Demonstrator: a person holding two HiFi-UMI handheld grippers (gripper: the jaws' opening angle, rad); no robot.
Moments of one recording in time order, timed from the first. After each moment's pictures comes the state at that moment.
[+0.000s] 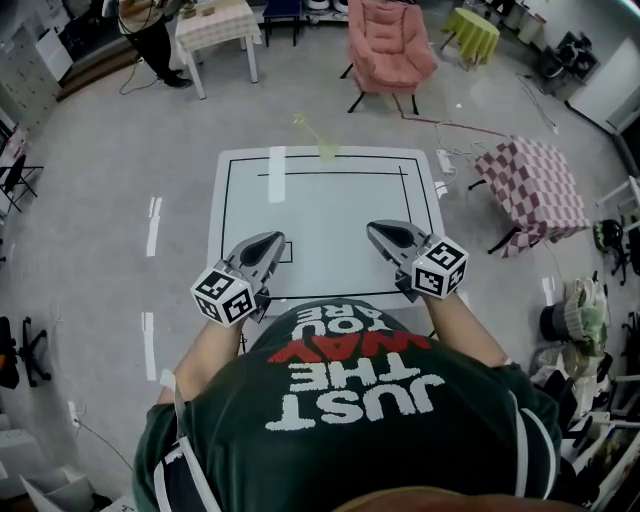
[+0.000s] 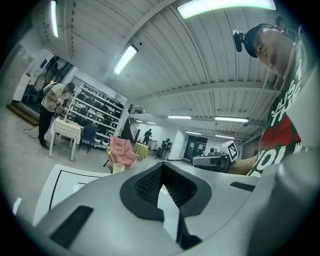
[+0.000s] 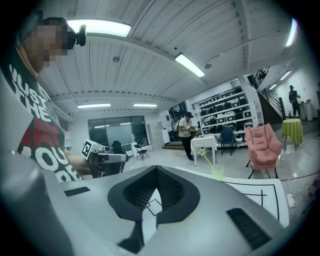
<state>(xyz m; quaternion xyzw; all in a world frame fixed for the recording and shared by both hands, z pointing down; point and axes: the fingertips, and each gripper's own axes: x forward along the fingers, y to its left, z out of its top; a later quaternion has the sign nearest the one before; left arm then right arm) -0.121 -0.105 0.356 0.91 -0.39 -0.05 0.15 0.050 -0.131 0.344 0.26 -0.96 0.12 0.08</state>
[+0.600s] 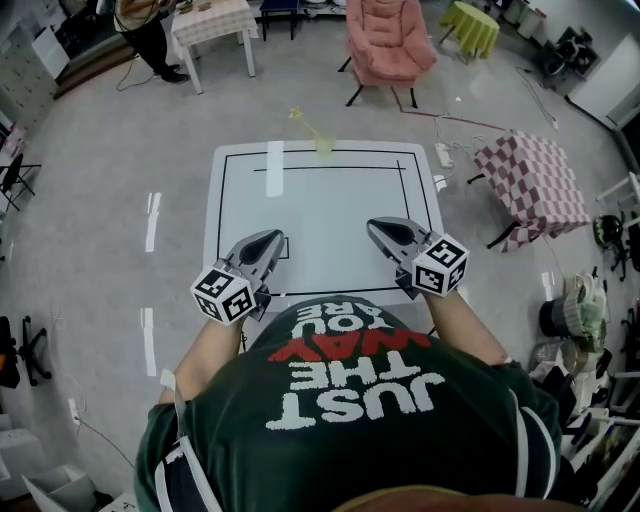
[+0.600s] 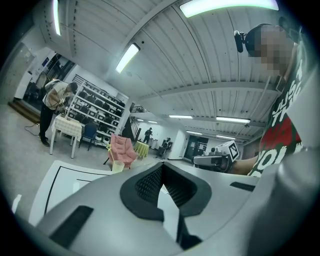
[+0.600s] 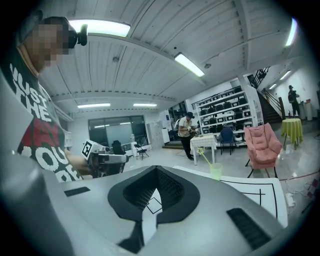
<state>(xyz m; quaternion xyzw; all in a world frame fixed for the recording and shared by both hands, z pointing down) -0.112 -0.107 0.365 0.91 -0.39 -0.05 0.16 0.060 -0.132 0.349 0.26 -0.96 0.12 0.09</state>
